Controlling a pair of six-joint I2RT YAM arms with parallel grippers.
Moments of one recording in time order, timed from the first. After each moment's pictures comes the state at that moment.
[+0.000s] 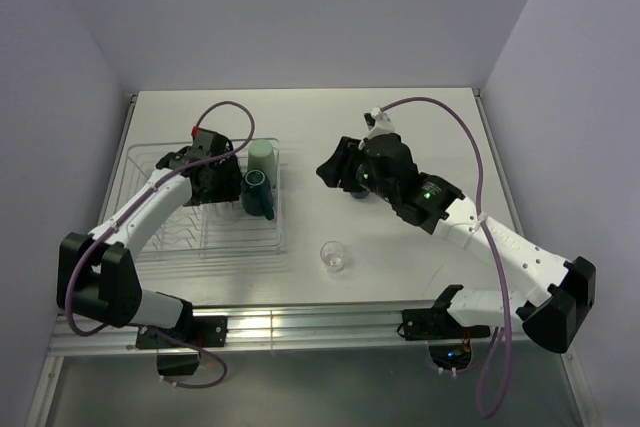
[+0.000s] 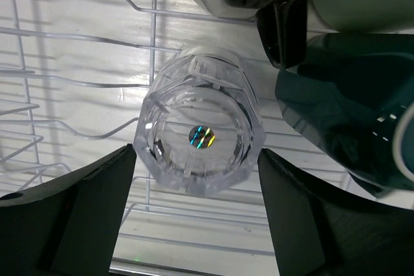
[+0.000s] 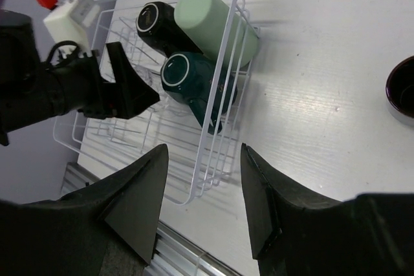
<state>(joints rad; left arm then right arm) -0.32 1.42 1.06 -0.78 -0.26 -0.41 0.77 1.16 1.08 -0.35 0.14 0.74</state>
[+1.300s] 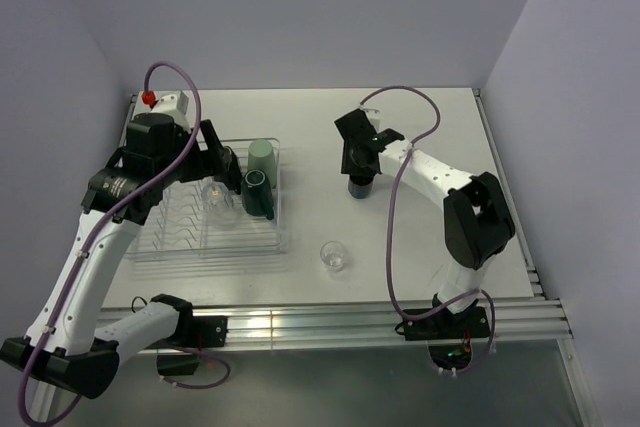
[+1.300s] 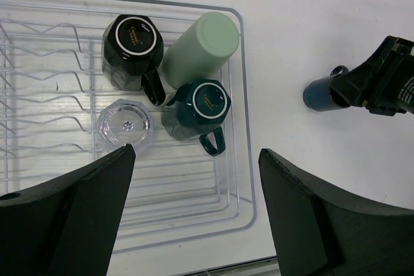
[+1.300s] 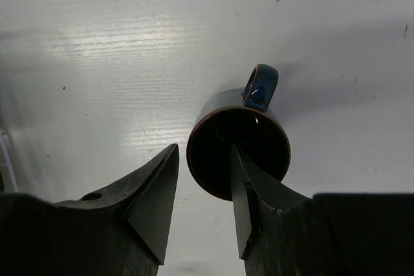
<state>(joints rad) -0.32 1.04 1.32 -0.84 -0.05 -0.43 0.54 1.75 1.35 -0.61 0.32 0.58</state>
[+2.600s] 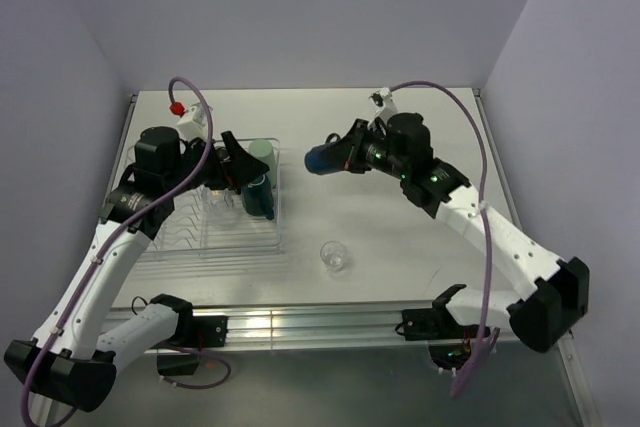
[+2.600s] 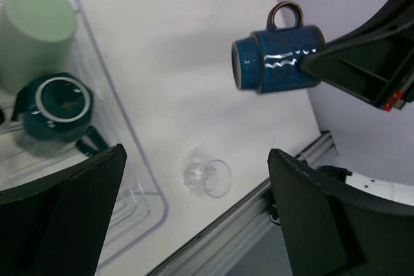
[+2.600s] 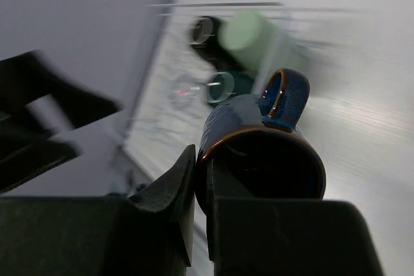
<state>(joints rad) -0.32 0.97 1.08 -0.54 0.38 -0.54 0.57 1.28 1.14 -0.26 -0.19 0.70</state>
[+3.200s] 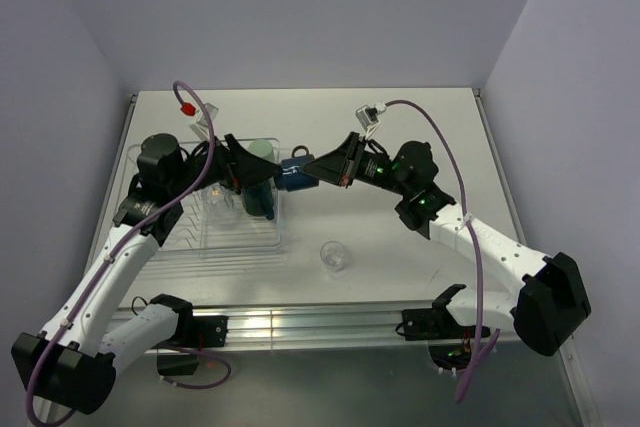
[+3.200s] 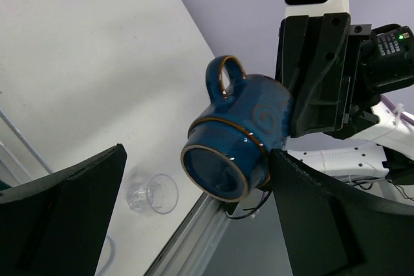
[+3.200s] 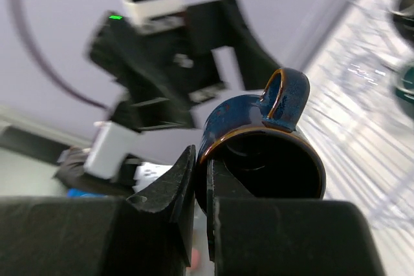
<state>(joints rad) -0.32 0.96 0.91 -0.11 0.68 -0.70 0.61 1.17 0.81 0.50 -0.58 1.15</state>
